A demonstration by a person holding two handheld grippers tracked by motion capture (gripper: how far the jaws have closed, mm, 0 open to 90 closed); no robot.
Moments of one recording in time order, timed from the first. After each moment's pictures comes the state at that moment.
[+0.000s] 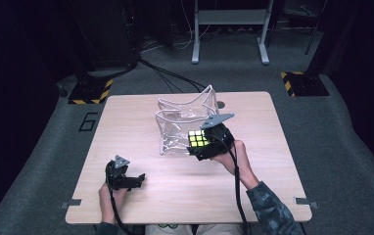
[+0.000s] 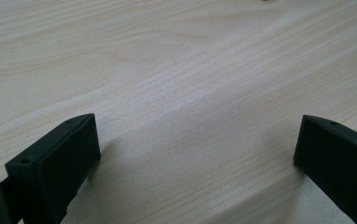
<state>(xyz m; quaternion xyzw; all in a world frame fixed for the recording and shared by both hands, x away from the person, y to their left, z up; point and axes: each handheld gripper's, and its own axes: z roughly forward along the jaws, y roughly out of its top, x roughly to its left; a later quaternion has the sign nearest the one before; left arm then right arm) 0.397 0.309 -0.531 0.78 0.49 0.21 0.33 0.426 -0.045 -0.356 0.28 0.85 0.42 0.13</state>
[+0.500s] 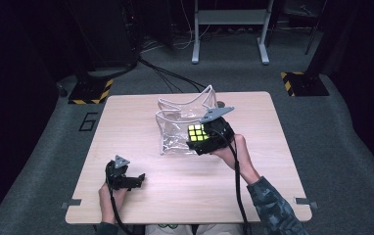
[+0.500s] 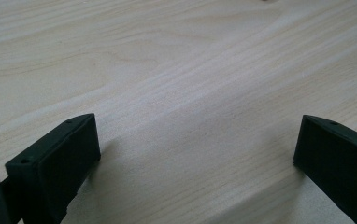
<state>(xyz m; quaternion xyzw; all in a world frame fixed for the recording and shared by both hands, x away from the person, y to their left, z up) 0.397 0.310 -0.531 0.78 0.49 0.21 0.32 0.431 -0.043 -0.339 0.27 0.85 0.42 0.14</state>
